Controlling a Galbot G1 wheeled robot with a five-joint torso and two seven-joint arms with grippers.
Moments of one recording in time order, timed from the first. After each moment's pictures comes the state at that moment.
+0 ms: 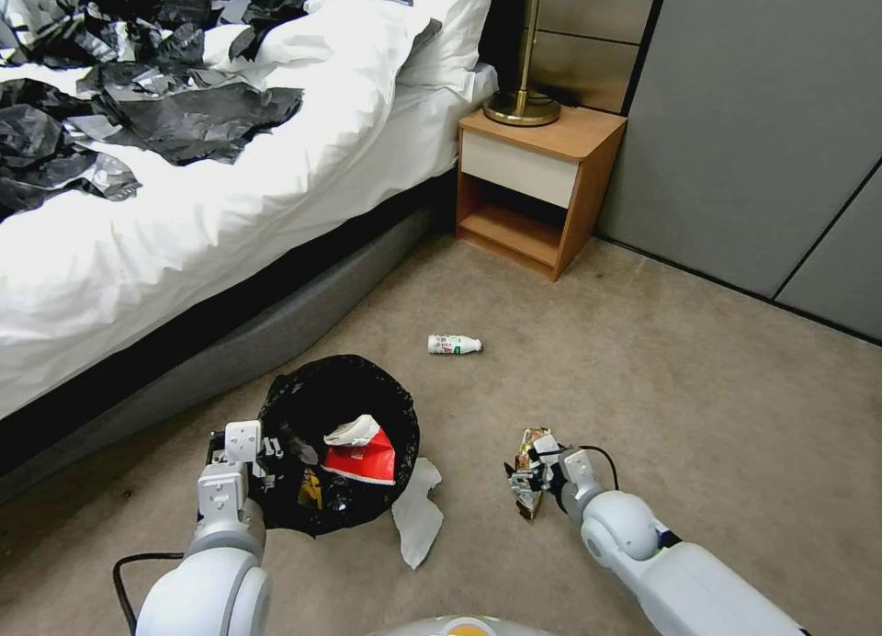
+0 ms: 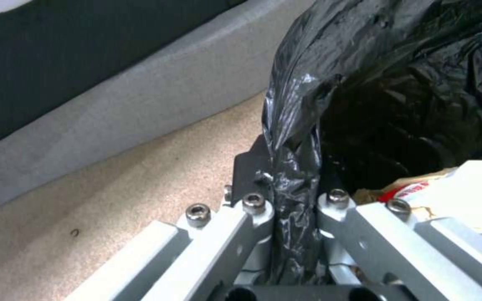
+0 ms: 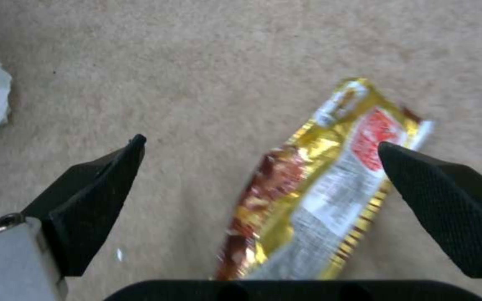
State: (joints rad) left arm 1.67 -1.50 -0.60 -2.26 -0.03 0.59 -0.21; right arm -1.07 1.13 -0.09 1.36 0.41 -0.29 0.09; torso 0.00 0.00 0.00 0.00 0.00
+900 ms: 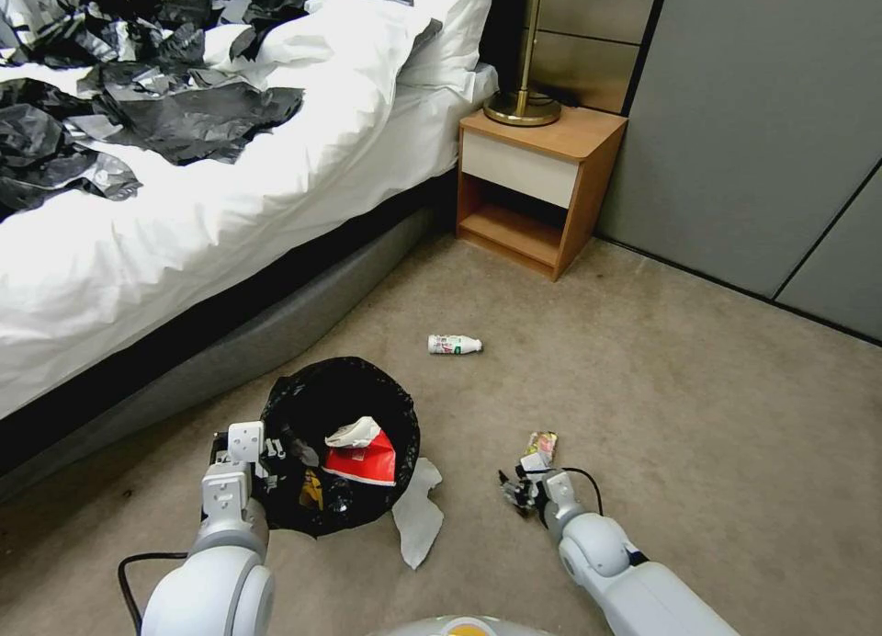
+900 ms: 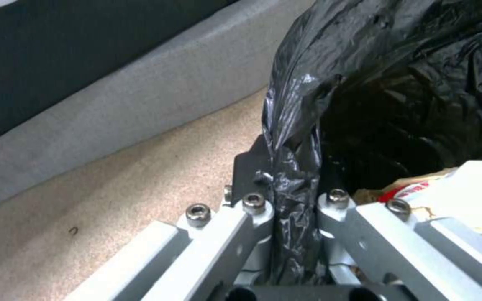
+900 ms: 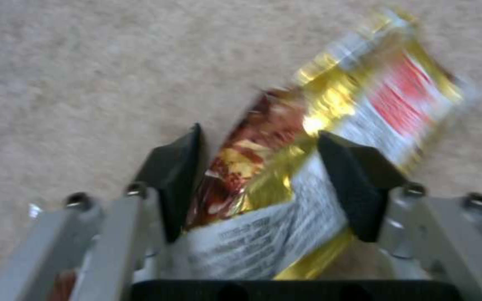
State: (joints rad) left arm 1.67 -1.50 -0.60 -2.25 -0.03 0.59 -0.21; right arm -1.12 1.20 -0.01 1.21 0.29 -0.17 0.07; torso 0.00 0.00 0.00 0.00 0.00
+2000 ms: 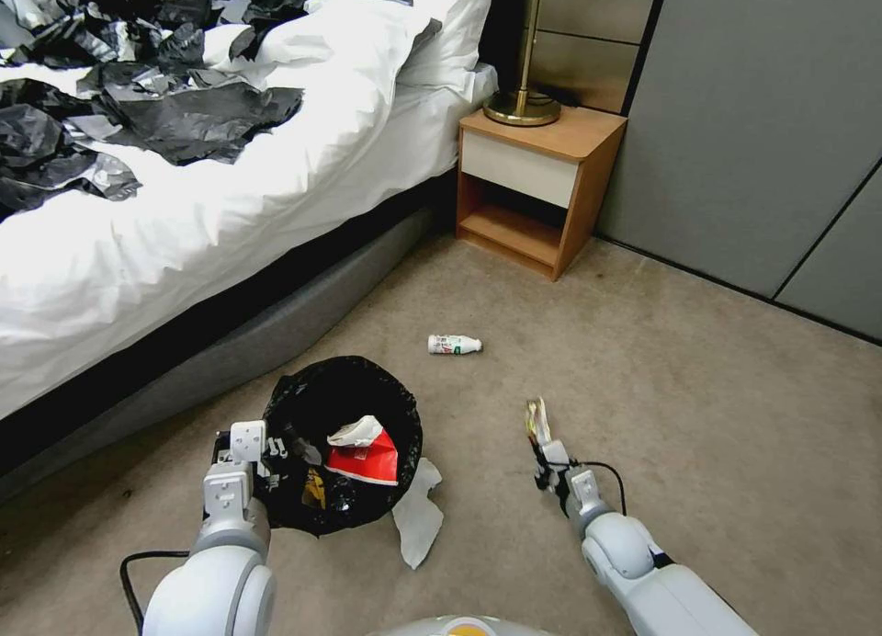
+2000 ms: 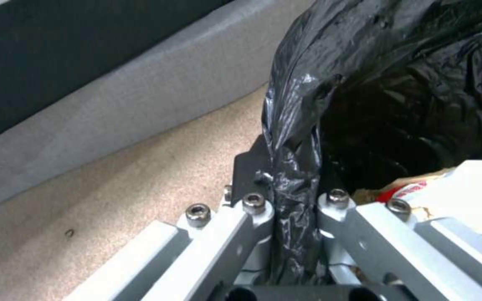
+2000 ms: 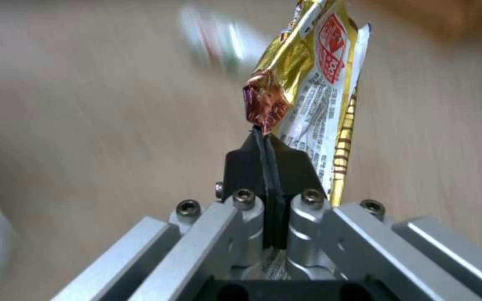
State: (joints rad) left arm 1.67 -1.49 -0.59 -2.25 -0.04 0.58 -0.21; right arm -1.14 1.17 0.02 1.38 0.24 0.09 0.04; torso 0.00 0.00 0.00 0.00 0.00
